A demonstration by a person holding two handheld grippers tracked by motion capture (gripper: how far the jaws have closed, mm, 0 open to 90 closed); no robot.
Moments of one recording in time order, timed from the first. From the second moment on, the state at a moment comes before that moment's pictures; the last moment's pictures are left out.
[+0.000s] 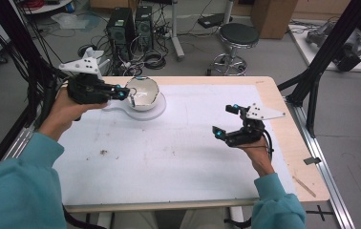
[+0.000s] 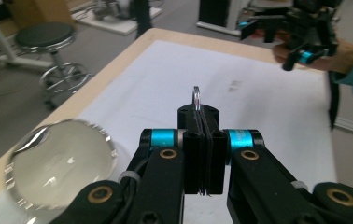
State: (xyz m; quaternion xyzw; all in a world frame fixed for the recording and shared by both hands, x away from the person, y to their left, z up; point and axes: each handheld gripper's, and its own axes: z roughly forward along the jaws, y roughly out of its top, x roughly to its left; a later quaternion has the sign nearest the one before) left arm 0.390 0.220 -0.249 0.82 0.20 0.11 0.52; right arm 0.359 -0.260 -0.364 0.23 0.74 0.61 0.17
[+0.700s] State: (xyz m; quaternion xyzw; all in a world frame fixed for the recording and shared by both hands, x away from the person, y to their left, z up) left arm 0.430 0.284 -0.246 0.84 0.27 0.13 0.46; right arm 0.334 -0.322 -0.423 0.31 0.70 0.60 0.24
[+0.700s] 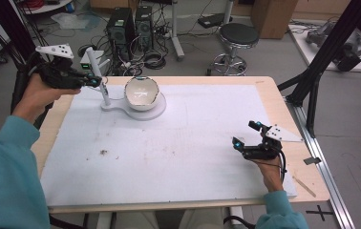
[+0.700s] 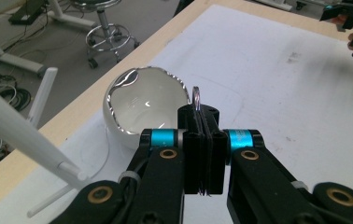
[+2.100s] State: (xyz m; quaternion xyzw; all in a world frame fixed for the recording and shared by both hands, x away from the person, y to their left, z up) left arm 0.486 0.317 -0.287 0.86 0.32 0.10 0.38; right arm 0.322 -0.328 -0.448 0.32 0.68 0.60 0.28
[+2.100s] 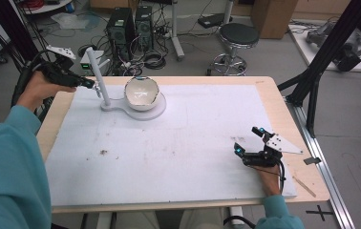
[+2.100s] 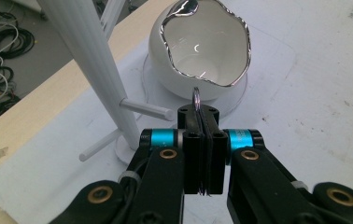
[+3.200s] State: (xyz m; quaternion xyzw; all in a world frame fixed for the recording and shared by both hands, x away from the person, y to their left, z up) left arm 0.504 0.326 -0.305 0.85 0.35 0.11 0.38; right arm 0.321 -0.326 -0.448 0.32 0.69 0.59 0.28
